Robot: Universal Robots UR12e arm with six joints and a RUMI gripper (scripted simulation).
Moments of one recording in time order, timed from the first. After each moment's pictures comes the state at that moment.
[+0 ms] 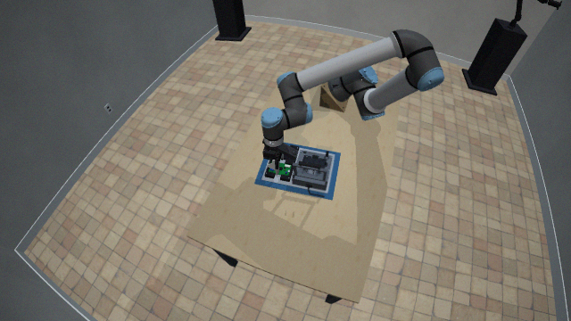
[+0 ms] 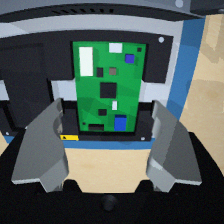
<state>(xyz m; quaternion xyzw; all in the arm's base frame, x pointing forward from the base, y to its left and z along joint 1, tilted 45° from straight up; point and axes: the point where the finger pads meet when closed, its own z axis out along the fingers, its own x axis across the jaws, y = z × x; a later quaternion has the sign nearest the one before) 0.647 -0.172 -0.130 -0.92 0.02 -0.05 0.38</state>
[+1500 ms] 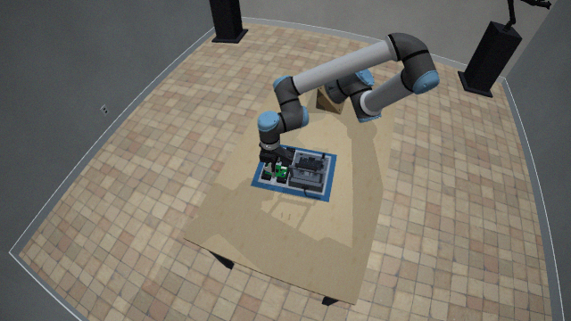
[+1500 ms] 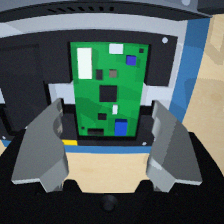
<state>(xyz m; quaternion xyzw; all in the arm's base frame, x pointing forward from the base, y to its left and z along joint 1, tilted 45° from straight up) 0.648 -0.166 -0.136 -0.92 0.02 -0.05 0.38</state>
